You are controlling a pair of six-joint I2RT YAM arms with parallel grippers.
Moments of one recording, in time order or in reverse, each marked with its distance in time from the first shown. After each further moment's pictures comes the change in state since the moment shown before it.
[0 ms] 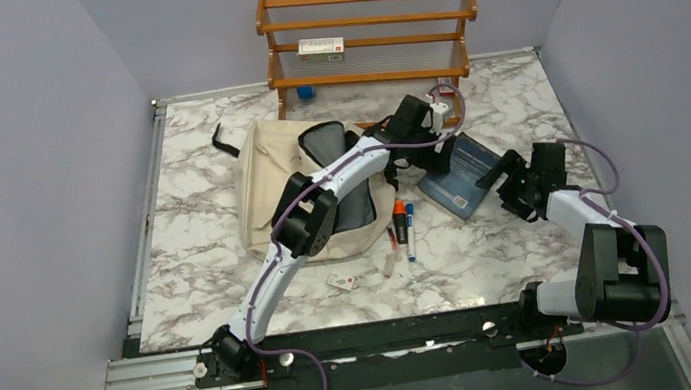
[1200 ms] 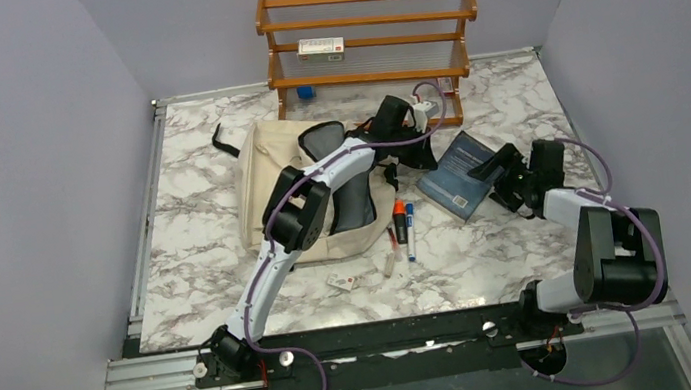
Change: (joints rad) left arm 0.074 -0.006 -0.137 0.174 0.246 -0.078; right arm -0.003 0.092 -0.023 0.204 -0.112 0.098
